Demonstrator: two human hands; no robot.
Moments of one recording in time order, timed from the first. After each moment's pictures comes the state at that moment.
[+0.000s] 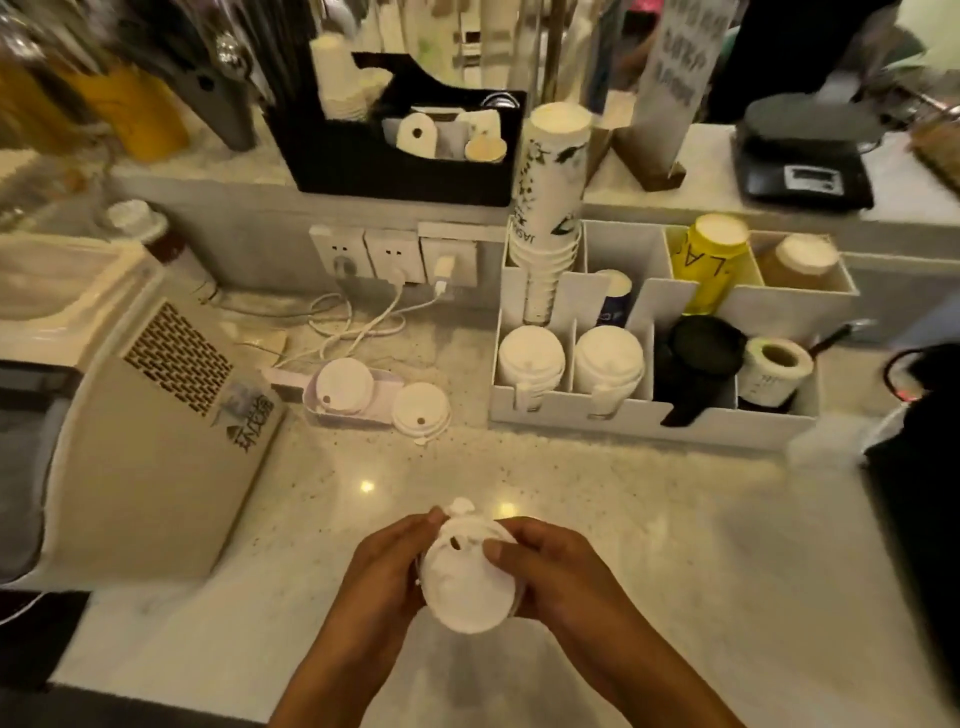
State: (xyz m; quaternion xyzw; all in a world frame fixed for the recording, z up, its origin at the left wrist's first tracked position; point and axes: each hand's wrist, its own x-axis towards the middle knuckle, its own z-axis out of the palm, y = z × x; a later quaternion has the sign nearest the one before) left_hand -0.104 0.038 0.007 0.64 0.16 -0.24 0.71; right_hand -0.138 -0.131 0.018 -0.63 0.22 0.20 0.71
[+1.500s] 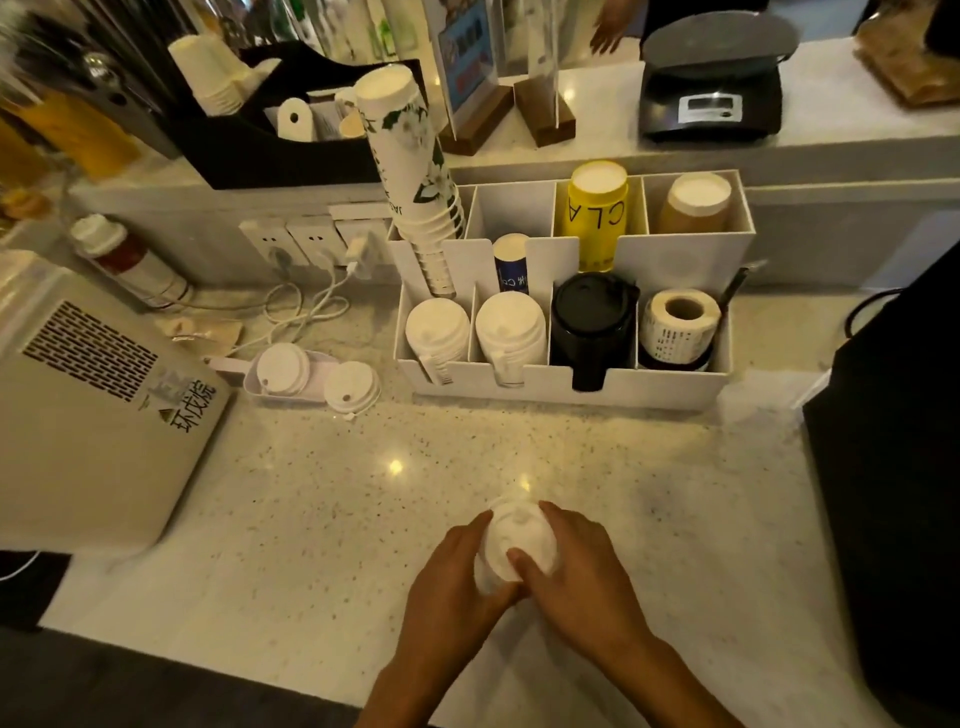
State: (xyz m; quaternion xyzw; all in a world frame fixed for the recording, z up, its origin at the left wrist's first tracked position) left_hand -0.180 -0.125 -0.096 0.93 -0.04 -0.18 0.30; right_hand -0.199 -0.283 -0.090 -0.89 0.15 0.14 0.40
